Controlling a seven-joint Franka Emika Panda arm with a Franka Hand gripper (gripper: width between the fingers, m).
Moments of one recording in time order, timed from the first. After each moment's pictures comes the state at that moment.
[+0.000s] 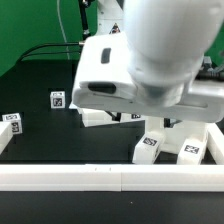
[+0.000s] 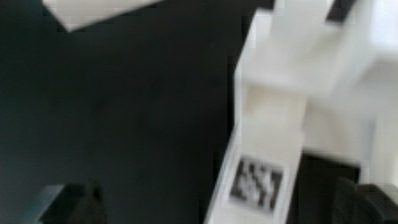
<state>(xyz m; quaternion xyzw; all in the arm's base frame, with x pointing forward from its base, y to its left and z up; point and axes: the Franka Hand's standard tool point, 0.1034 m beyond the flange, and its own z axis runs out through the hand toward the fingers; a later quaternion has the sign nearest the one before) 0.626 0.011 0.071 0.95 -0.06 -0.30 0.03</state>
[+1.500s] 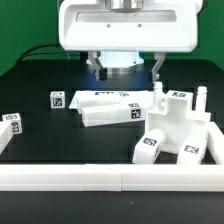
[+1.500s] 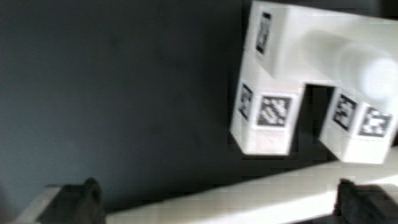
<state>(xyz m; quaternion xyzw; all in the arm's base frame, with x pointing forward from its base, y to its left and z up) 0.560 -0.016 0.118 0.99 -0.16 0.04 -0.01</state>
